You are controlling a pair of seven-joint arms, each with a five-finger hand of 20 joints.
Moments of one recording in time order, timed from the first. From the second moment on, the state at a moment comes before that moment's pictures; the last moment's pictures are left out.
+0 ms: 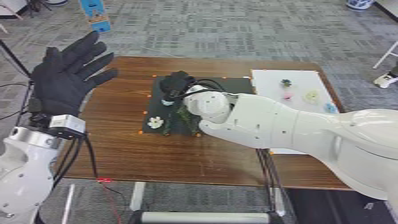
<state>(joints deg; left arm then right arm) 113.2 -49.4 -102.5 -121.4 33.2 -6.4 11.0 -20.4 -77.0 -10.0 -66.2 -114.7 6.8 20.5</state>
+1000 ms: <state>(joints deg) 114.4 -49.5 -103.2 -121.4 33.1 -6.5 9.5 -21.5 -73.5 -11.5 -70.6 -114.7 2.9 19.9</state>
